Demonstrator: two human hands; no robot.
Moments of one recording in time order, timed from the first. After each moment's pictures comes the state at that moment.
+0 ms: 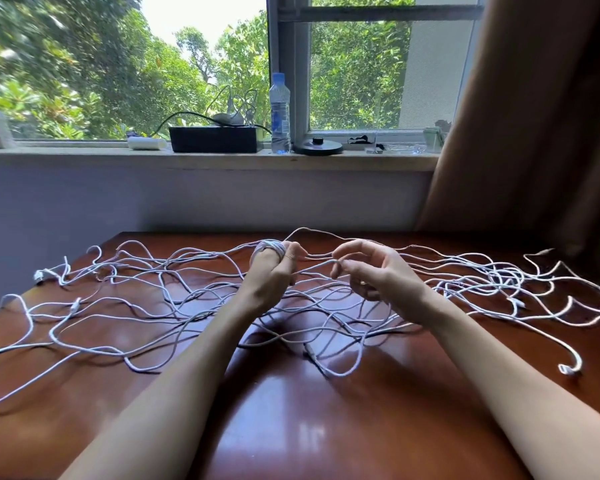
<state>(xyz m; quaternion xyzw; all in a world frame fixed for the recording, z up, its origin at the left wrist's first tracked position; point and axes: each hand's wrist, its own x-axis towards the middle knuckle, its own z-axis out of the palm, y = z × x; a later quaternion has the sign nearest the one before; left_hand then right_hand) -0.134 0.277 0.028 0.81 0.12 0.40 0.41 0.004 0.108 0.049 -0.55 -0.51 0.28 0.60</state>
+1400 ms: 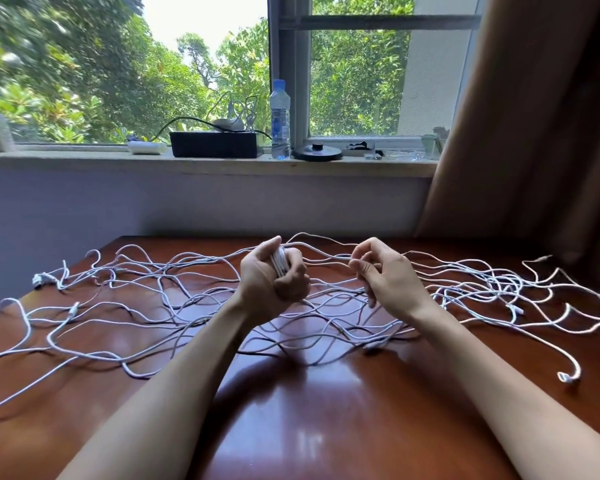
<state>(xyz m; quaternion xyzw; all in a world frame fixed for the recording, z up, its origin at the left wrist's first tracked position) -0.135 0.266 0.042 0.47 -0.05 0.18 0.86 0.025 0.116 0.036 -0.66 -0.52 0.00 0.54</state>
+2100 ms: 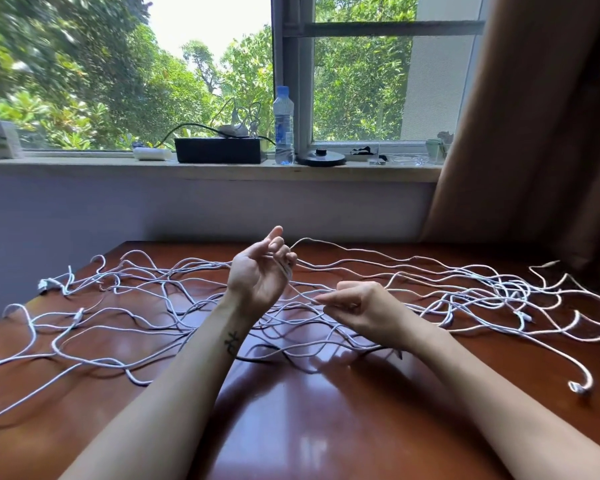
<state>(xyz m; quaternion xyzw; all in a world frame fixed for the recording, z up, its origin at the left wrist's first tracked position) -0.134 0.288 0.055 0.25 0.00 0.34 0.91 0.006 0.125 0.018 -0.62 -0.69 -0.04 0.37</state>
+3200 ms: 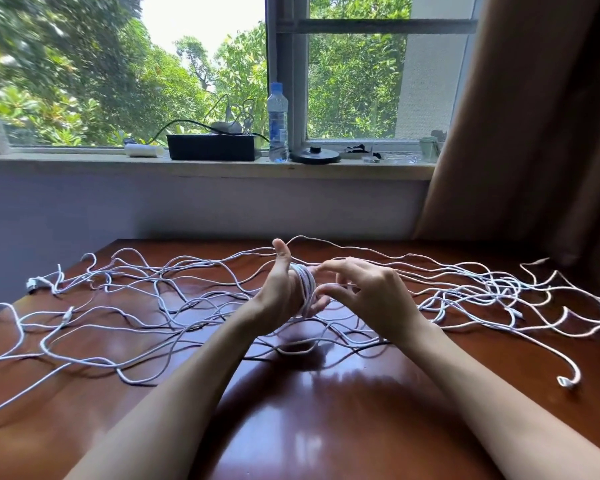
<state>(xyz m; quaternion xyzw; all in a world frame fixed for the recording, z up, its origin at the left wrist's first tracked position) -0.120 0.255 0.033 0.61 0.06 0.11 0.78 -0.001 0.118 0.033 -0.59 -0.65 -0.29 0.39</state>
